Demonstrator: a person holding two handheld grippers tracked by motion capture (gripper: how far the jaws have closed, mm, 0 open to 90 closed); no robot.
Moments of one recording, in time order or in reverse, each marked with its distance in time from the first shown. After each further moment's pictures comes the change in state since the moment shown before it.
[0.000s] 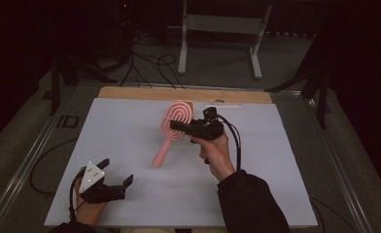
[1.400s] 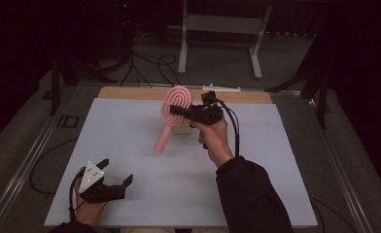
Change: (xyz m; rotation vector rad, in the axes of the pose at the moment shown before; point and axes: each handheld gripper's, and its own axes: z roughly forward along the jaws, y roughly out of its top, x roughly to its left) left arm 0.001 0.000 0.000 0.000 0.007 -0.002; right arm -0.005 0.038 0.009 -0.010 -0.061 -0.018
